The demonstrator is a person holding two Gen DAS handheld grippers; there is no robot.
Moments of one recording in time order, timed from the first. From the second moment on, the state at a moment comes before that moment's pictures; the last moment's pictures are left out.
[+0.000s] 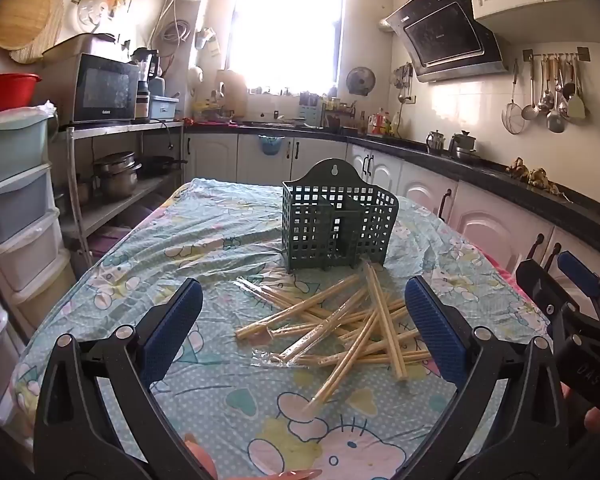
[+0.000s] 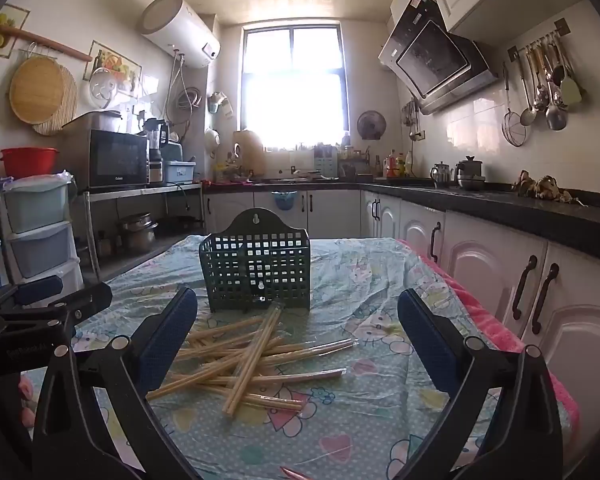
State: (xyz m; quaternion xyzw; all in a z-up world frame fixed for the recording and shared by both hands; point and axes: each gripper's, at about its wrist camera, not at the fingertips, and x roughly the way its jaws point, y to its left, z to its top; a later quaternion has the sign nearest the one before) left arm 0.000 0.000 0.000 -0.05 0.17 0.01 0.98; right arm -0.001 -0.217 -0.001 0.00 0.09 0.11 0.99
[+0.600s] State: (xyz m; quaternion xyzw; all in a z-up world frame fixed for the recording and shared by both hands) left arm -0.001 0.001 0.001 -0.05 0.17 0.01 0.98; right arm 0.000 -0.216 -0.003 0.00 0.09 0.11 0.99
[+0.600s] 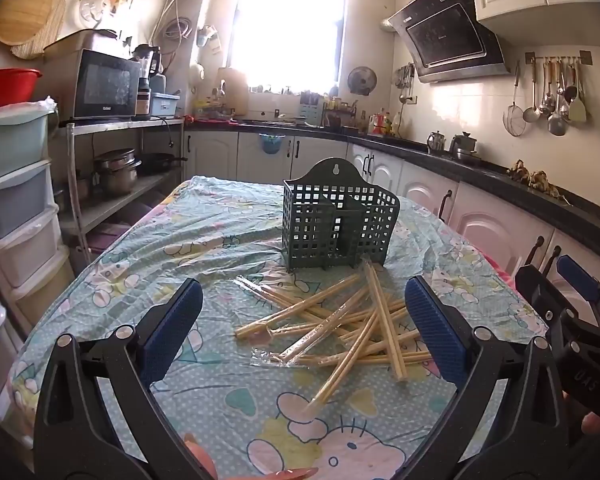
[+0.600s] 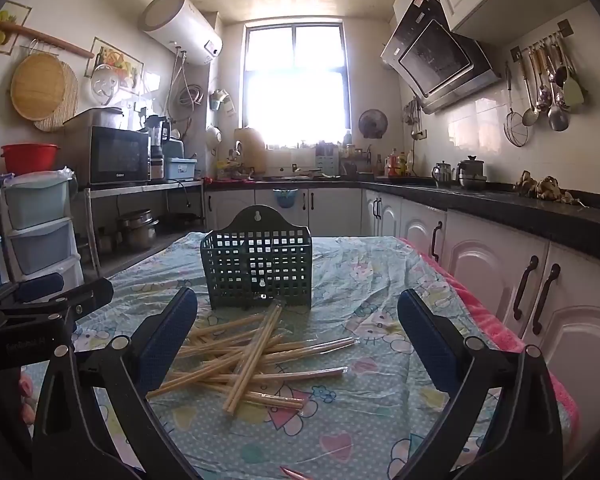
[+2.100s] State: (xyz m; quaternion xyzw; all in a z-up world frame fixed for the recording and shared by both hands) left arm 0.001 0.001 -0.001 -0.05 0.17 0.01 0.98; right arm 0.004 -0.214 -0.005 0.00 0.10 0.12 0.99
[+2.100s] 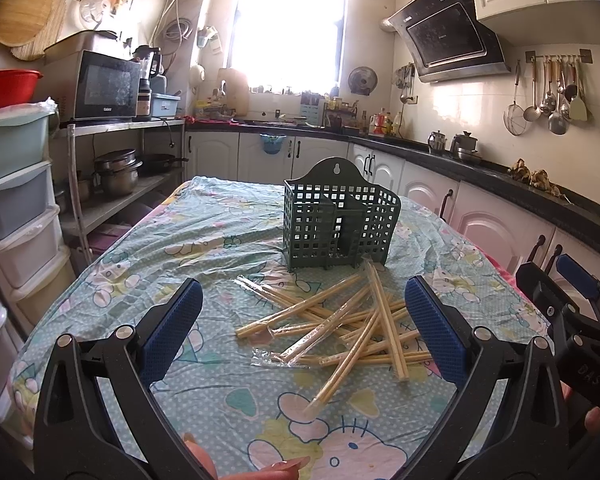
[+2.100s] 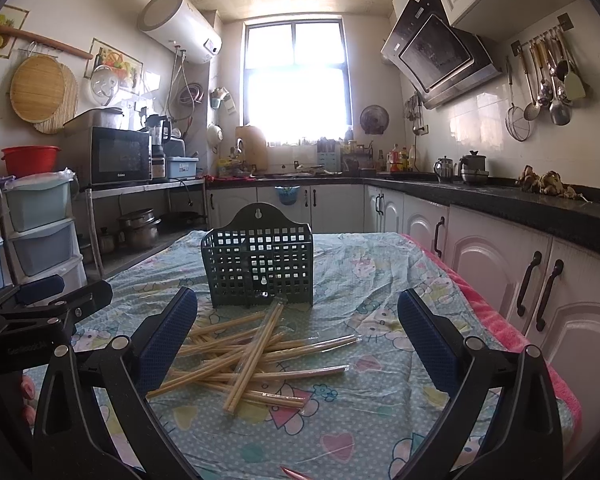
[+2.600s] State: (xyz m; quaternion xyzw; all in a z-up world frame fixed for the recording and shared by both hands) left arm 0.017 0.030 -0.007 -0.09 0.20 -0.01 0.98; right arm 0.017 -0.195 -0.005 -0.03 0.14 0.16 0.98
